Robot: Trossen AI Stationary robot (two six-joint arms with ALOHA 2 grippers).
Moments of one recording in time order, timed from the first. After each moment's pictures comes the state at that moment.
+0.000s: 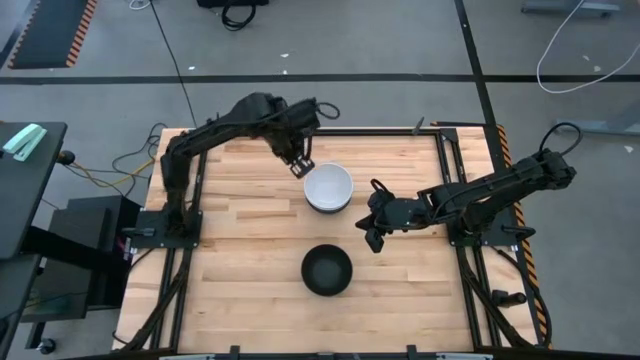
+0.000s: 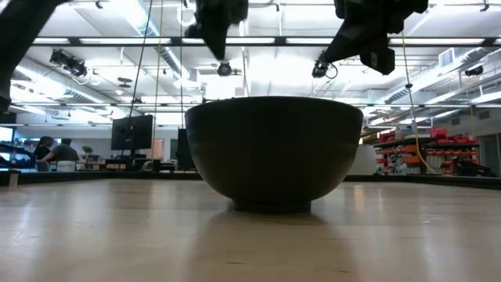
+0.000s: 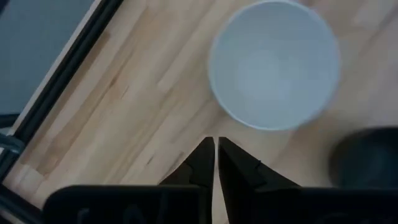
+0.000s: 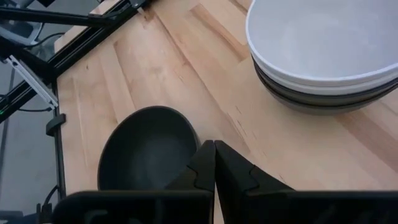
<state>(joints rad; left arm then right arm) 0.30 1.94 2.25 -1.57 -0.11 -0.31 0.25 1.24 0.89 -0.37 0.27 0.78</state>
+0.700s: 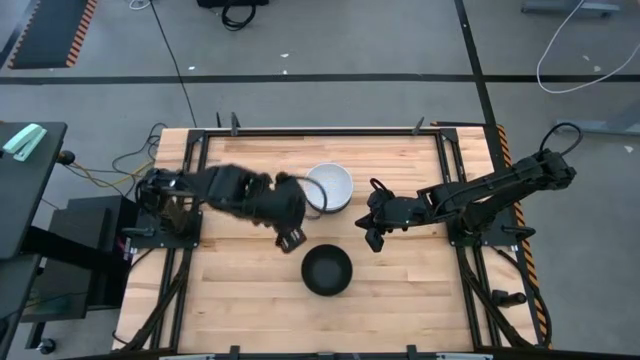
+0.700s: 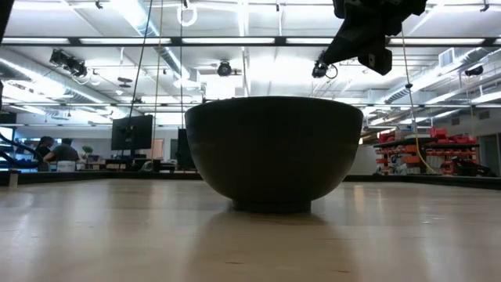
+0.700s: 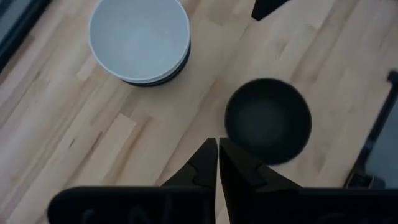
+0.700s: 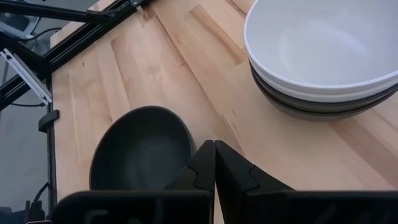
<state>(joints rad) -0.25 1.83 2.25 -1.57 -0.30 -0.74 0.24 1.24 0.89 -0.37 0.26 0.73</state>
